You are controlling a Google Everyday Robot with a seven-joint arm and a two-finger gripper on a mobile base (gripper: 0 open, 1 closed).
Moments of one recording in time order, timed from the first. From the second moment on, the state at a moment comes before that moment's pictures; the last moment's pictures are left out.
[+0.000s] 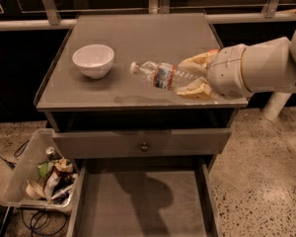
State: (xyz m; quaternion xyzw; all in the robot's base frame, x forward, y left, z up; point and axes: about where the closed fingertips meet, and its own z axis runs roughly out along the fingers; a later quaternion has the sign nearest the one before) arm 0.519 -0.104 0.925 -0.61 0.64 0.04 0.46
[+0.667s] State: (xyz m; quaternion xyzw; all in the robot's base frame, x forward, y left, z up) arm 0.634 -0.094 0.931 -0.58 0.64 0.07 0.50
